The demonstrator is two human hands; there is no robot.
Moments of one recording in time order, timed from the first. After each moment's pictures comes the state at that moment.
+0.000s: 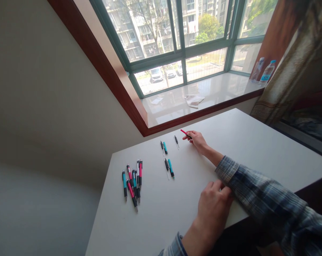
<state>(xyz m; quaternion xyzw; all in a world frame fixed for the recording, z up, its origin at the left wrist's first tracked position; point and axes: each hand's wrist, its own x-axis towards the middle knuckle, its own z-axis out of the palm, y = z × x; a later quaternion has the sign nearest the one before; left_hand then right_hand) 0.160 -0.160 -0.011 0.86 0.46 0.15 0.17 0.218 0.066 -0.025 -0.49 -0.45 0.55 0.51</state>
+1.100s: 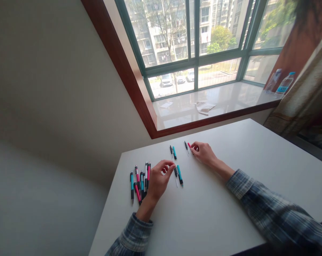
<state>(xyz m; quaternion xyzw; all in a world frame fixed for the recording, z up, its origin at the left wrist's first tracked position) -0.024 -0.071 0.036 0.68 0.56 0.41 0.22 0.206 0.054 -0.024 -0.53 -0.74 0.21 0.36</state>
